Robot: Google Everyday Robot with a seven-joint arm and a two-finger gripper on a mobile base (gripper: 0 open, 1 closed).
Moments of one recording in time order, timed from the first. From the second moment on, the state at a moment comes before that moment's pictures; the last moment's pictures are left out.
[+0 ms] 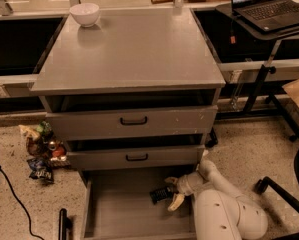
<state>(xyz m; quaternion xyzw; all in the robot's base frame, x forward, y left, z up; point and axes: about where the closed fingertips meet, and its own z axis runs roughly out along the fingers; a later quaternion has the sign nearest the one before) 0.607 -0.097 0.142 -0.61 0.65 0.36 0.26</state>
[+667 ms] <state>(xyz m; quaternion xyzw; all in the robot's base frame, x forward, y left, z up) 0.607 -0.097 0.142 -0.61 0.65 0.36 0.26</state>
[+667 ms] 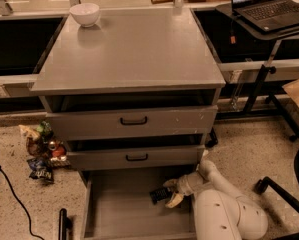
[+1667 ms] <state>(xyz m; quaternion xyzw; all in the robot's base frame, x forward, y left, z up) 0.622 -0.092 0.154 -0.63 0.68 0.29 0.26</state>
